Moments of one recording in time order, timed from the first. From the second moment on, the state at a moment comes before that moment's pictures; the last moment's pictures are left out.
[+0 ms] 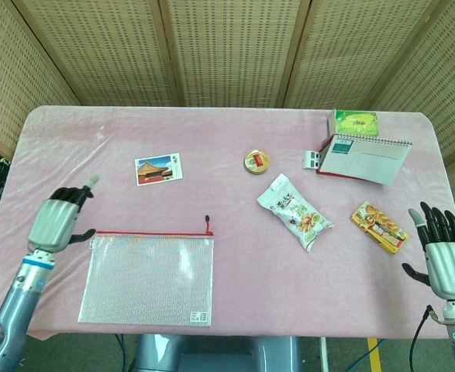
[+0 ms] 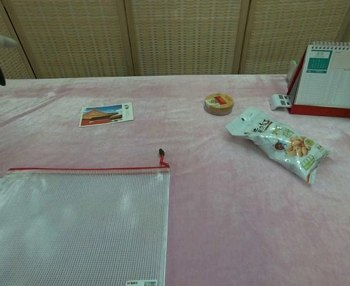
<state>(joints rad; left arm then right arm) -0.51 -1.29 -0.06 -1.56 1.37 1.32 0.23 0.13 -1.13 0.10 -1.53 -1.50 1.48 -0.09</state>
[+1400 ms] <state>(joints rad) -1.06 -1.83 -0.11 -0.95 1.45 0.71 0.36 0.15 -1.16 0.12 -1.48 -1.41 1.43 -0.13</state>
